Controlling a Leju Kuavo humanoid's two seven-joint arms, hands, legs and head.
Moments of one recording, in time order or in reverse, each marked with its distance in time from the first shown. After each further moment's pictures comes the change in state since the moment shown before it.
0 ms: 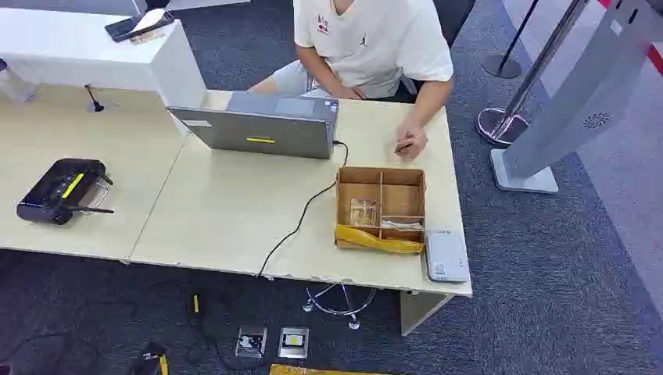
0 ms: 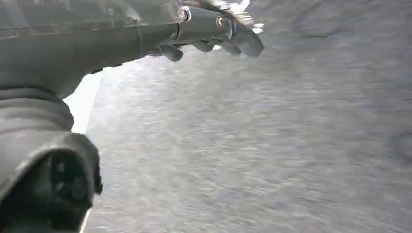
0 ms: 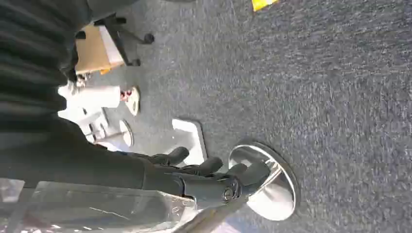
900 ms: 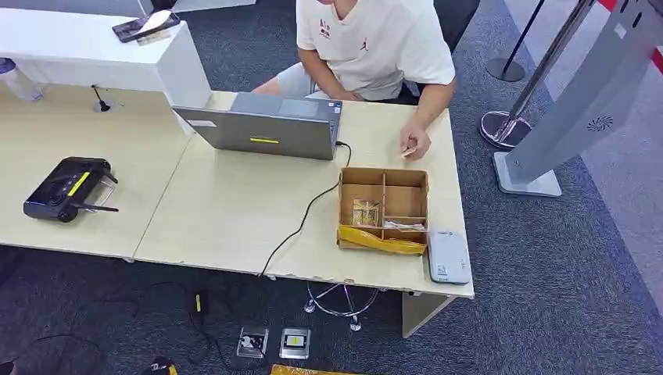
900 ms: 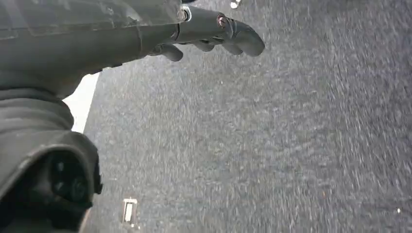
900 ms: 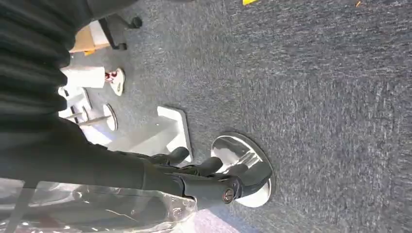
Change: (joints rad) left arm 0.042 -0.084 0.069 0.001 0.083 0.043 -0.005; right arm -0.016 0.000 0.000 0.000 0.052 0.013 -0.044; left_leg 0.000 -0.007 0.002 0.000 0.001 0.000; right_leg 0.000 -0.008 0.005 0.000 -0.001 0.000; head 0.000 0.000
